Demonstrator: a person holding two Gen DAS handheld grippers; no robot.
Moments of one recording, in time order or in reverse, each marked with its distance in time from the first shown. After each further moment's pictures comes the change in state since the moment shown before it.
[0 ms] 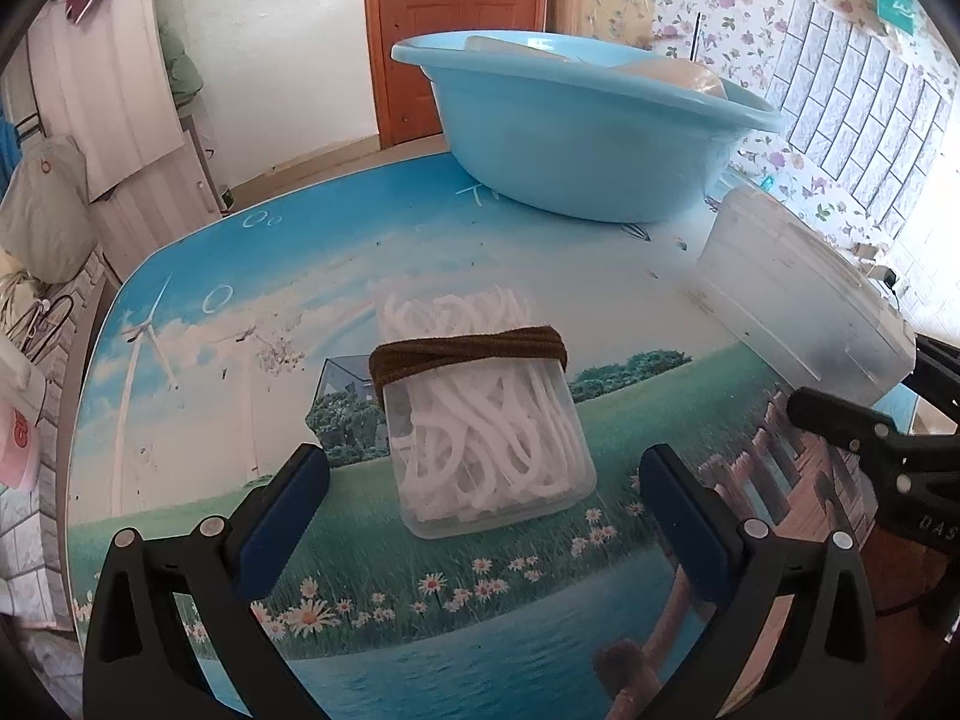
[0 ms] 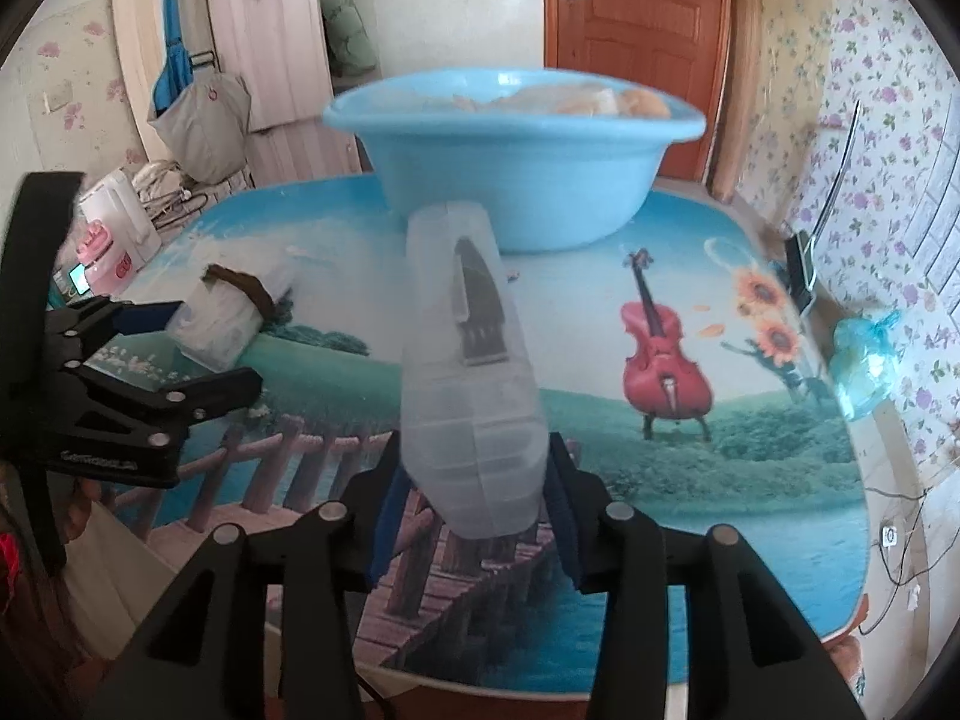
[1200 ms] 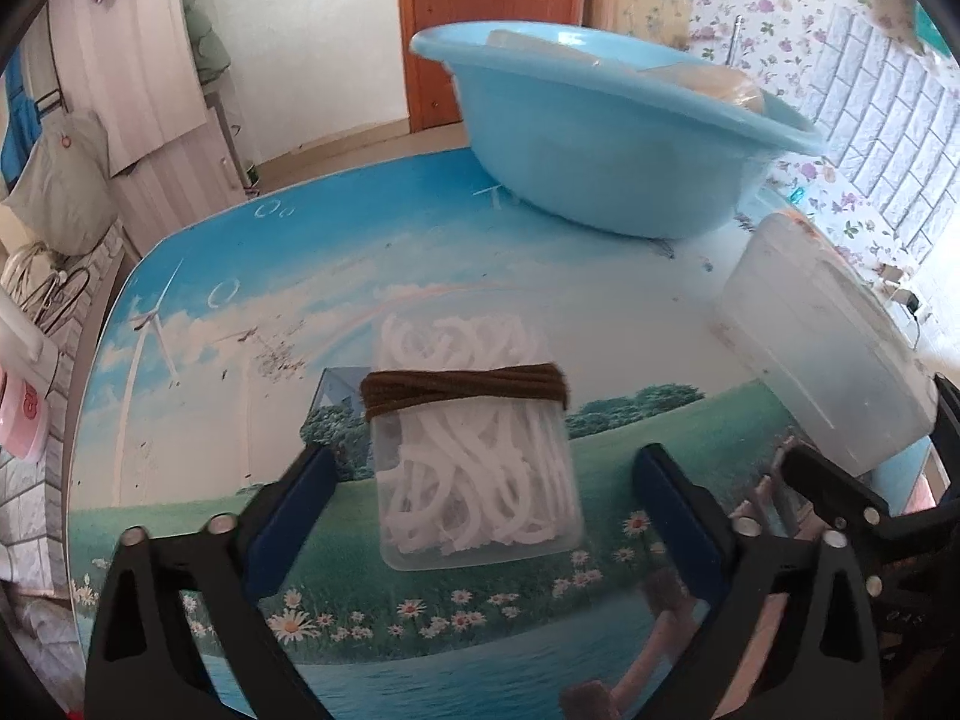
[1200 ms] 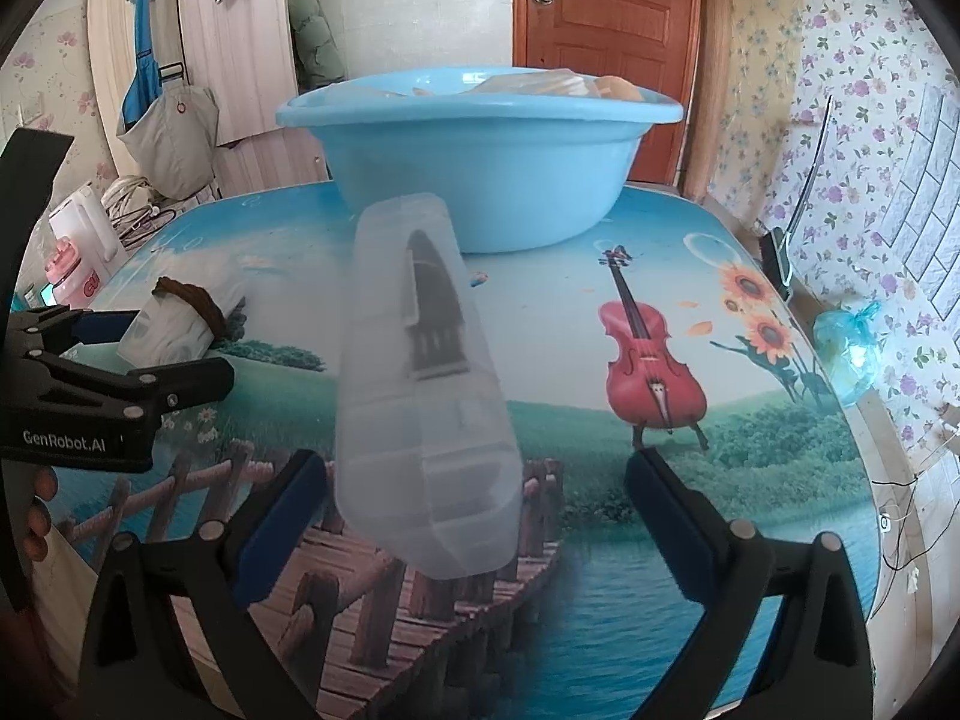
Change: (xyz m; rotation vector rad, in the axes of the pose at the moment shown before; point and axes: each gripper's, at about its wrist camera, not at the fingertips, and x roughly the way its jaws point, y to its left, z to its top) left arm 0.004 -0.010 0.010 -0.054 0.019 0.042; right arm 0.012 -0.005 0.002 0.037 -0.046 -0.070
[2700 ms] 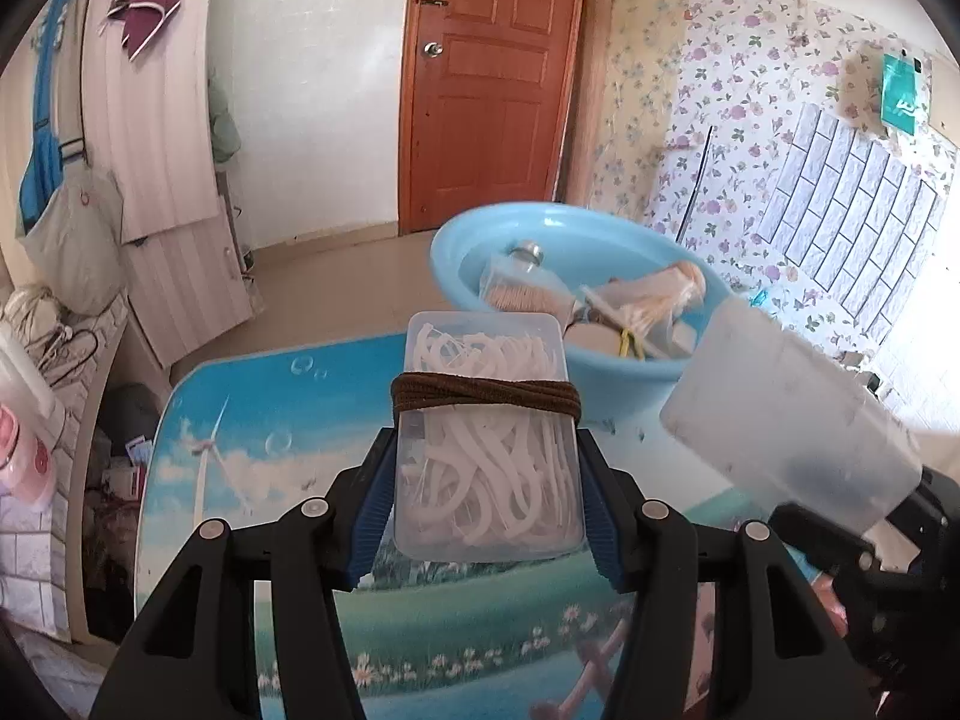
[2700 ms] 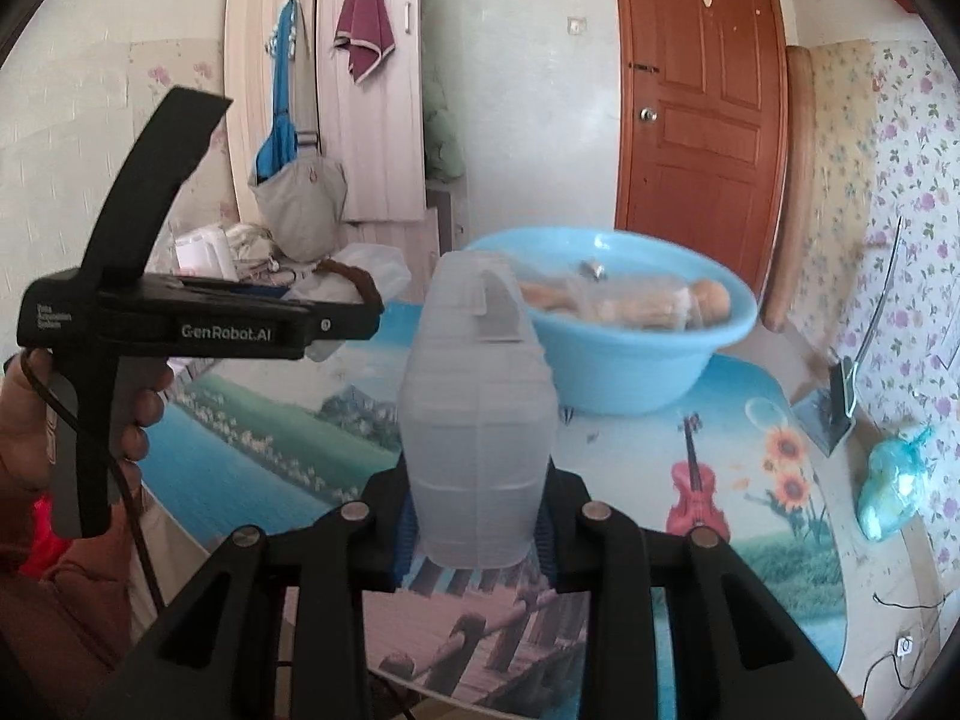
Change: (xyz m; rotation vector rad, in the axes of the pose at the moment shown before) left arm -0.078 0.024 0.052 -0.048 -0.241 -0.068; right arm -0.077 0.026 0.021 -0.162 -0.270 0.214
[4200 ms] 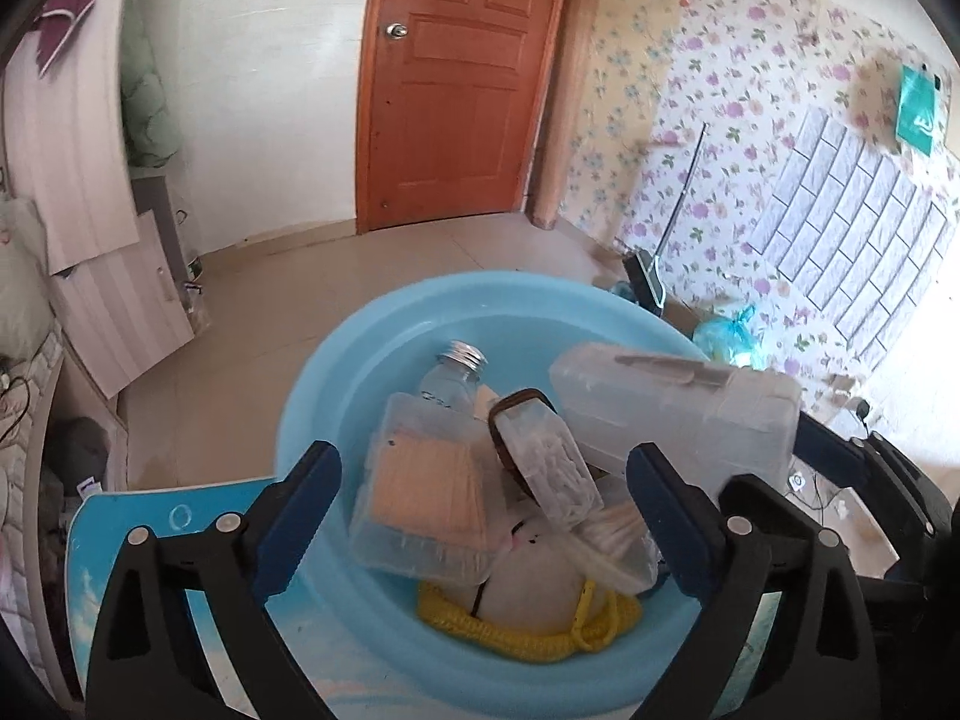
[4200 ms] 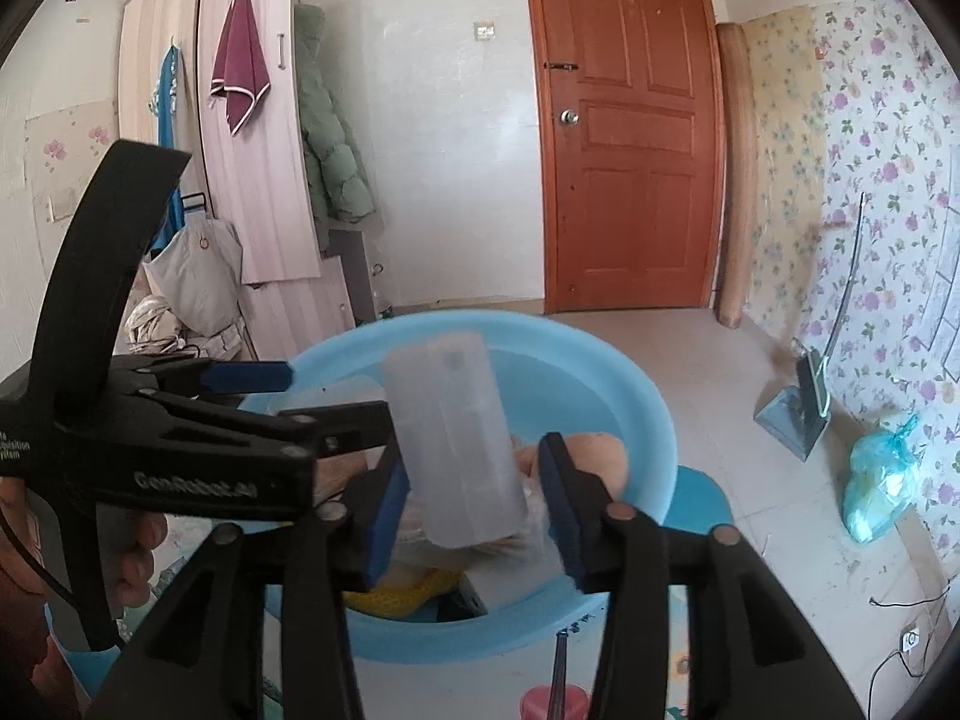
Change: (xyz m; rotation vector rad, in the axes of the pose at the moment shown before) left arm 0.108 -0.034 0.103 -0.009 0.053 -0.073; right arm 0.086 -0.111 0.084 0.117 -0.045 -0.113
